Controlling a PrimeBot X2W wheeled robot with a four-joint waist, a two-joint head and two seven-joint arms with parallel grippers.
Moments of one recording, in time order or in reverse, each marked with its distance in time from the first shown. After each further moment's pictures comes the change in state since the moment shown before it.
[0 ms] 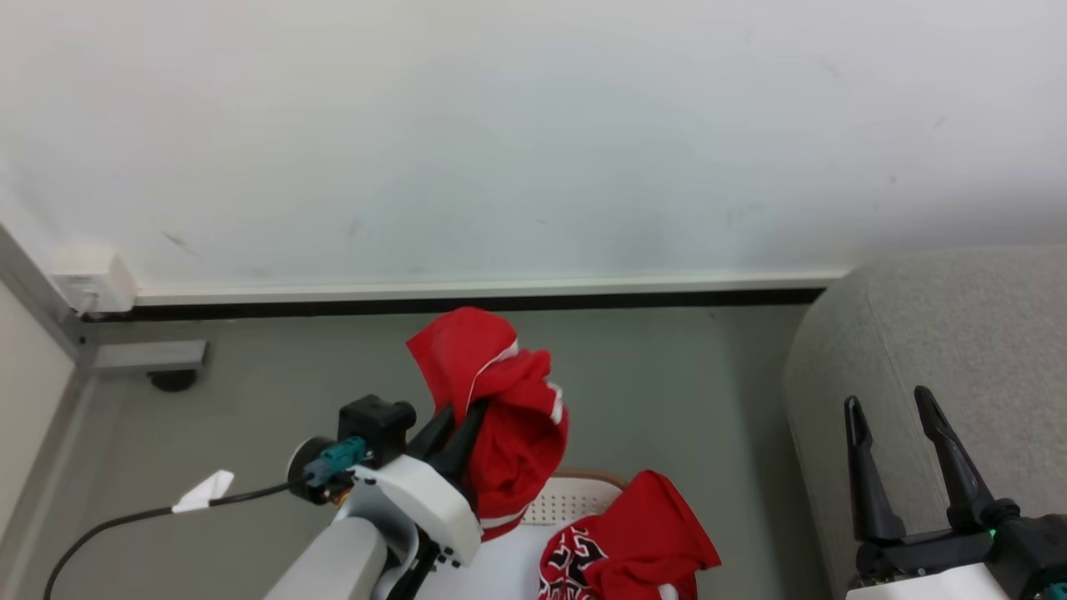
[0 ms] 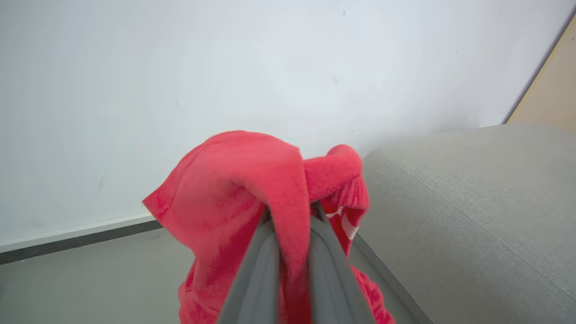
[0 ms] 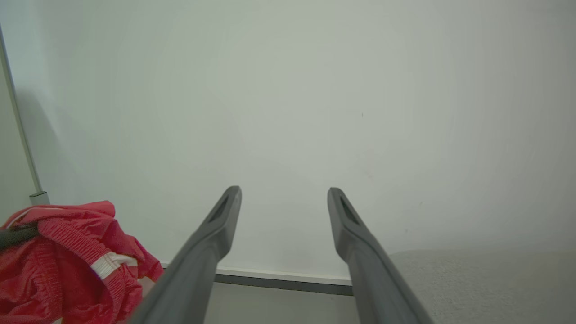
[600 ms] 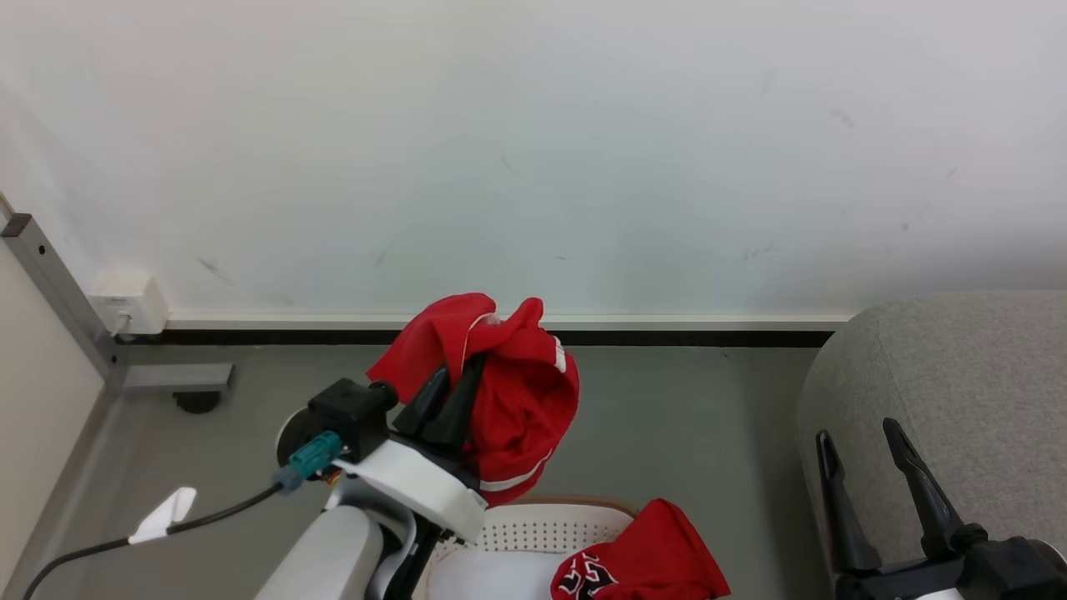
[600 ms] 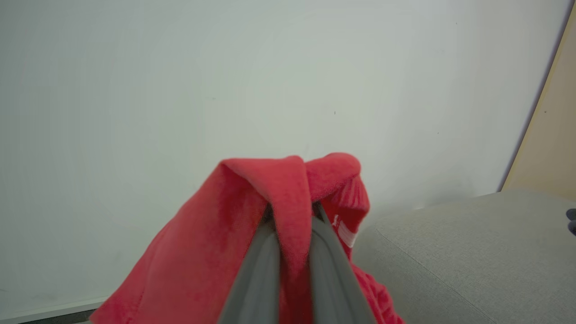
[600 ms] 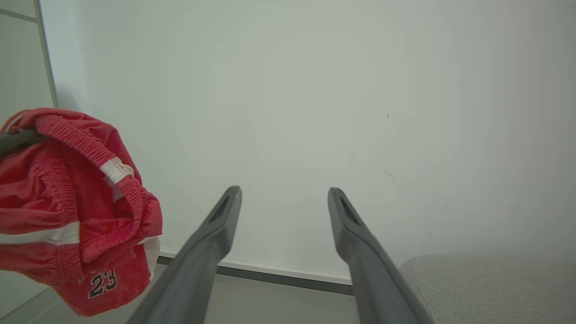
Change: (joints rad) left arm 0.070 -0.002 0.103 -0.295 0.037 -0.012 0.000; right arm 0.046 0.000 0.047 0.022 0.002 0.000 0.000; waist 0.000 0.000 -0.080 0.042
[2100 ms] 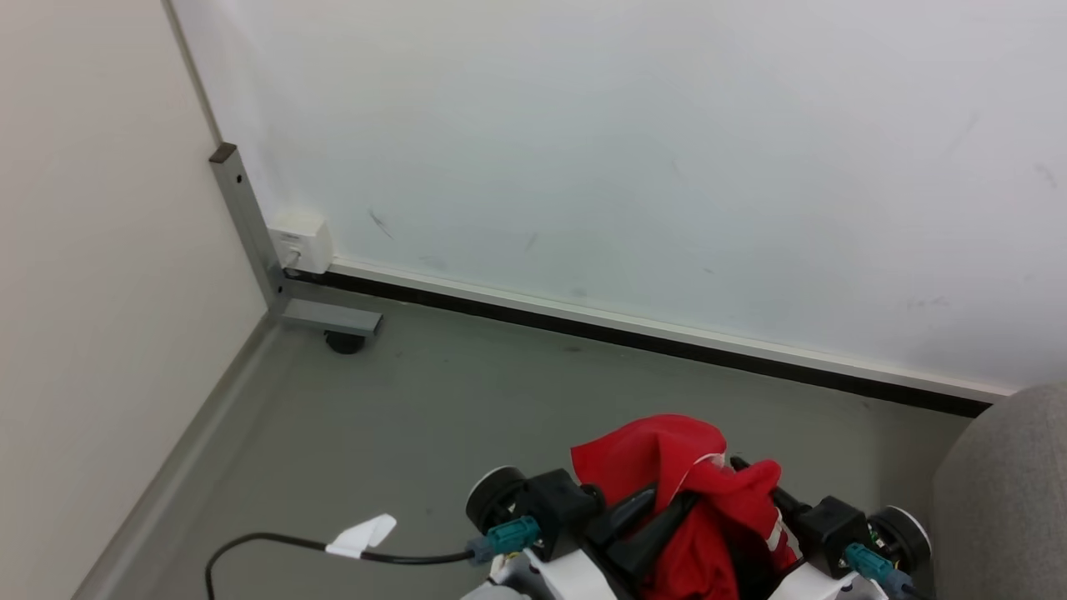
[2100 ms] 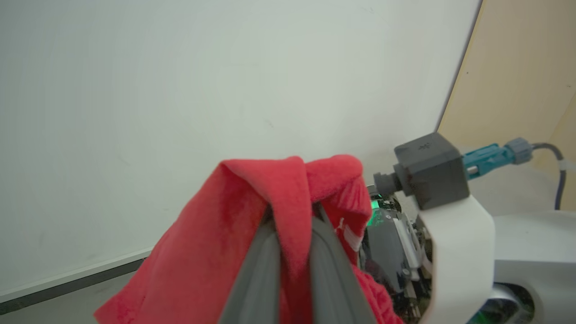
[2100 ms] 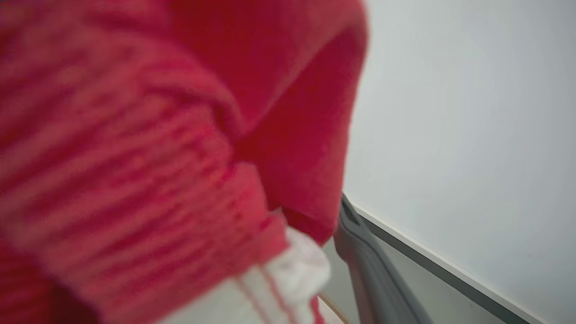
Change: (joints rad) left arm -0.028 -0.052 -0.437 -0.035 -0.076 -0.036 0.006; right arm -0.310 -0.132 0.486 0.483 0.167 0.000 0.000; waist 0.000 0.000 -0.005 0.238
